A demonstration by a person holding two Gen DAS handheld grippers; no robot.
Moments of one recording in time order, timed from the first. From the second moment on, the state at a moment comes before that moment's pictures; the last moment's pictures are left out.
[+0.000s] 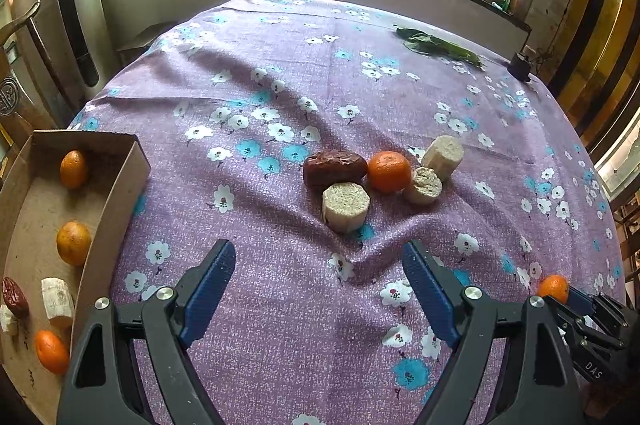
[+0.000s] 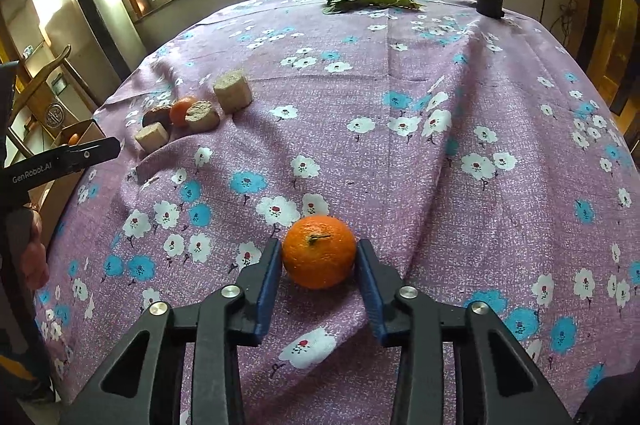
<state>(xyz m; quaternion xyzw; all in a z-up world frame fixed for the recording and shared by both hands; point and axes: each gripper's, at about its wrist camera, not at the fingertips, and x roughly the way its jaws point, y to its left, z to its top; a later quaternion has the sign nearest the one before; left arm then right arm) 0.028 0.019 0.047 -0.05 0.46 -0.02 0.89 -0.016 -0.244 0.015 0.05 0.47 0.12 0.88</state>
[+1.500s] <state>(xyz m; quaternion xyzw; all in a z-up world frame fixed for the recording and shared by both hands) -0.035 0.047 0.056 -0.01 0.42 -0.01 0.91 -0.033 -0.167 0.048 0.01 0.44 0.22 0.87</state>
